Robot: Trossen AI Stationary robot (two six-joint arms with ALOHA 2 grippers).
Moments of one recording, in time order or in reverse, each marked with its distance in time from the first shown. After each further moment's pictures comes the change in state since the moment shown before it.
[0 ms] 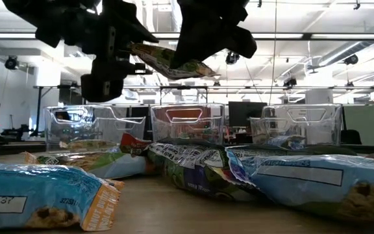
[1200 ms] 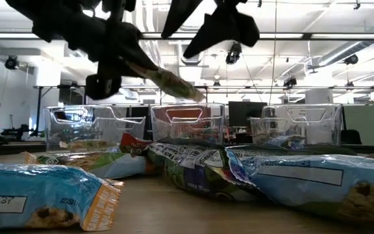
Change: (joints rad) left arm 0.045 -0.071 0.004 -0.141 -0.202 0.152; right arm 0.012 -0.044 0.000 0.028 0.011 0.062
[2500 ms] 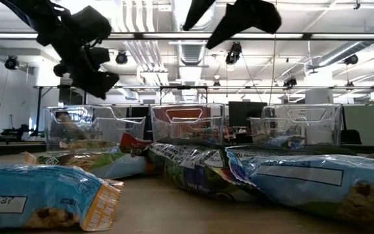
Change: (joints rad) left arm 0.582 -0.241 -0.006 -0.487 -0.748 0.678; right arm 0.037 -0.066 -0.014 -0.126 0.136 0.136
